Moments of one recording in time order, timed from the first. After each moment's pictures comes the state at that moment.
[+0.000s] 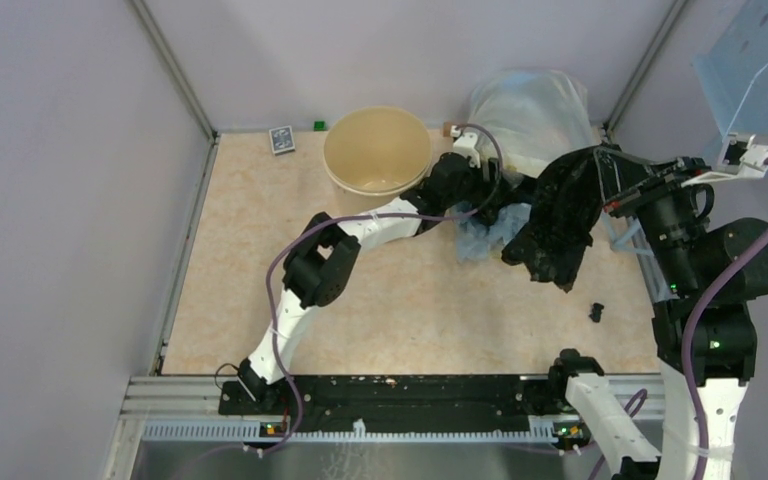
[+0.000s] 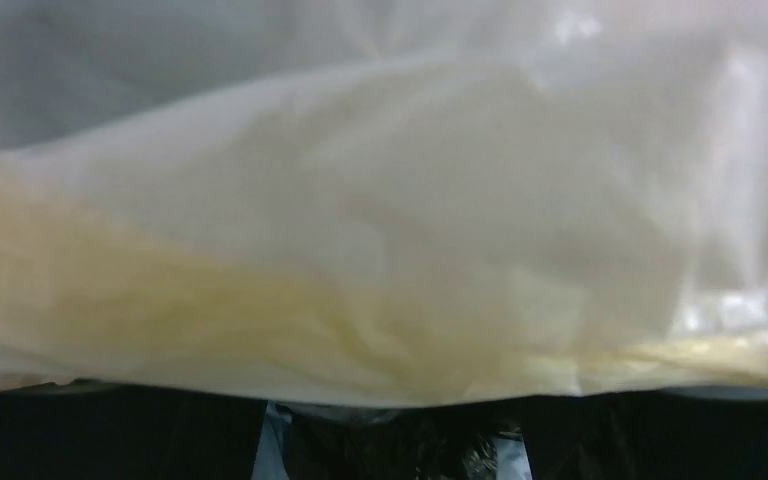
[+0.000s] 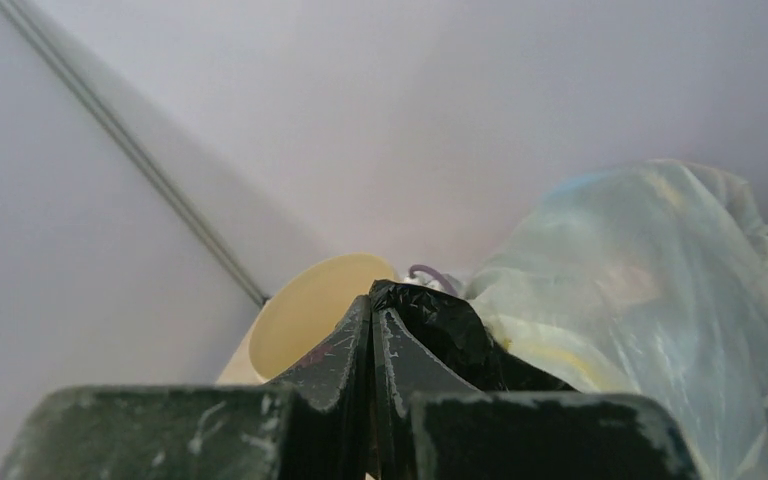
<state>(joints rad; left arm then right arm) -0.81 2.34 1.85 0.28 0.01 -0.50 0.02 0.72 1.41 -0.43 -0.25 0.49</state>
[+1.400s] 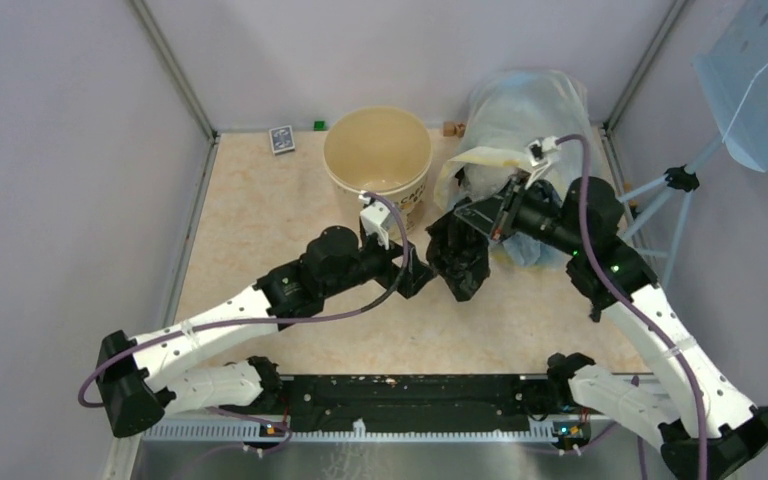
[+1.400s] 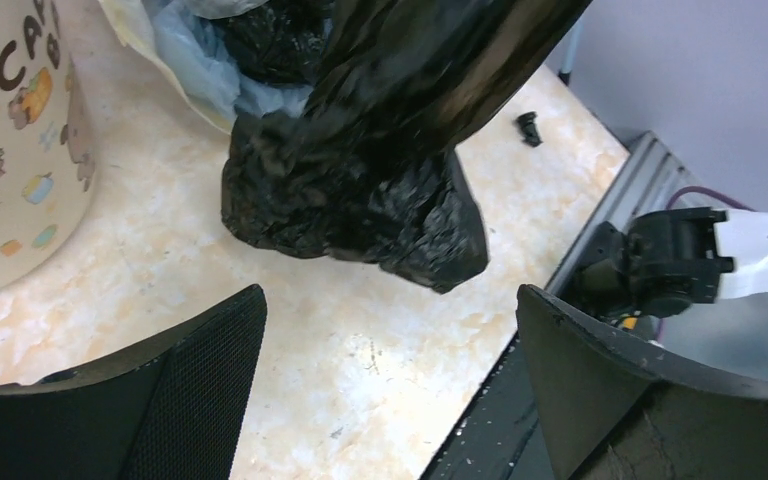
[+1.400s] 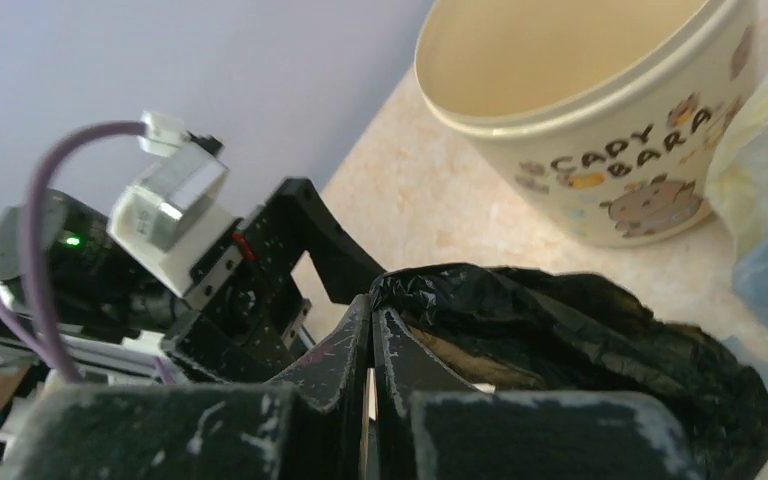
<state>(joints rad) -0.95 1.06 0.87 -0.06 0.07 -0.42 0.43 0.87 1.04 -0.24 -0.48 0.61</state>
